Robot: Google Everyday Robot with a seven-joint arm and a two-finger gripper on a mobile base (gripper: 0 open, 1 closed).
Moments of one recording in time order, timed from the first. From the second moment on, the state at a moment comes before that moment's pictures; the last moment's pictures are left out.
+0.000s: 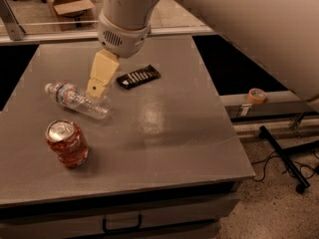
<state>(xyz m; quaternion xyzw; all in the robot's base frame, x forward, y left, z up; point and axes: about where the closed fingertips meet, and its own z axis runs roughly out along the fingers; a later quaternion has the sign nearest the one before) 0.542 0.092 0.937 -0.56 0.81 0.07 0.17</state>
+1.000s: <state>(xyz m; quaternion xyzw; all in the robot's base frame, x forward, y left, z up) 0.564 0.158 0.902 -0.54 0.82 0.09 0.15</state>
